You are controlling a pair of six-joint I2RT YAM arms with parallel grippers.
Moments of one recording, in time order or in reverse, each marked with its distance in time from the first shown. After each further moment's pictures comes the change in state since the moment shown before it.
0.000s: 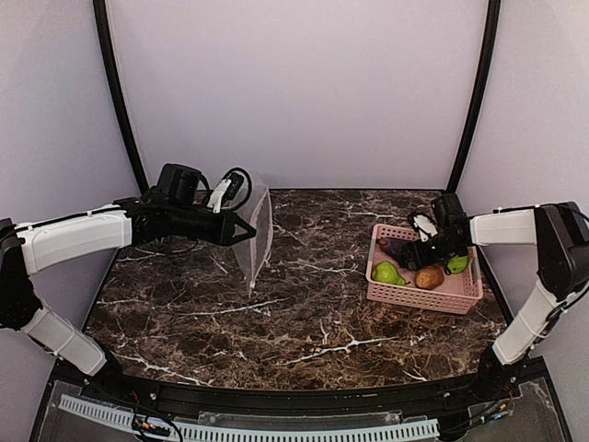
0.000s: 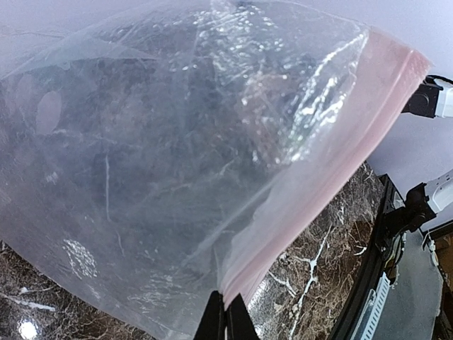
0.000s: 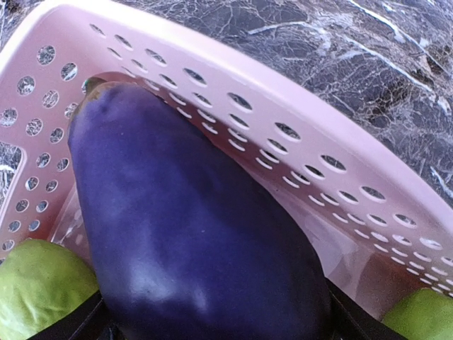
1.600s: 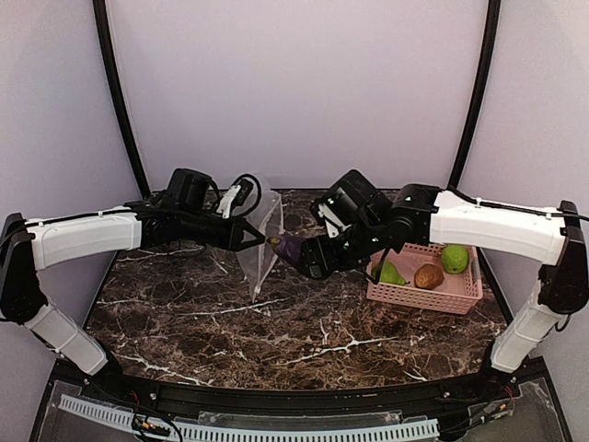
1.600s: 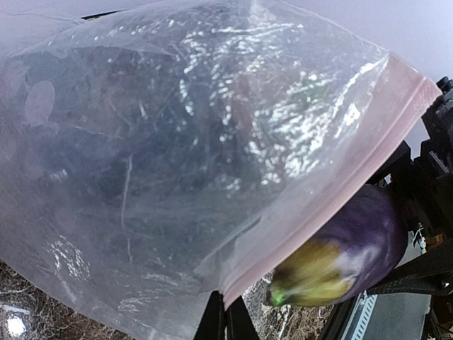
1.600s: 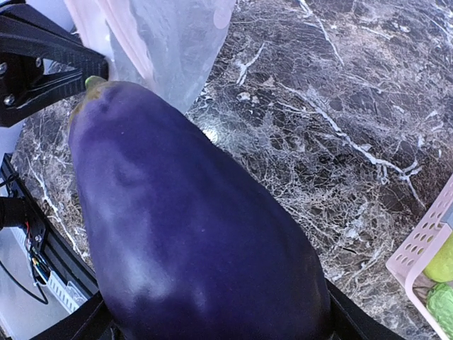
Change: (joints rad) left arm -0.040 0.050 0.000 0.038 0.018 -0.043; right arm 0.826 -0.023 0.513 -0.431 0.185 0.635
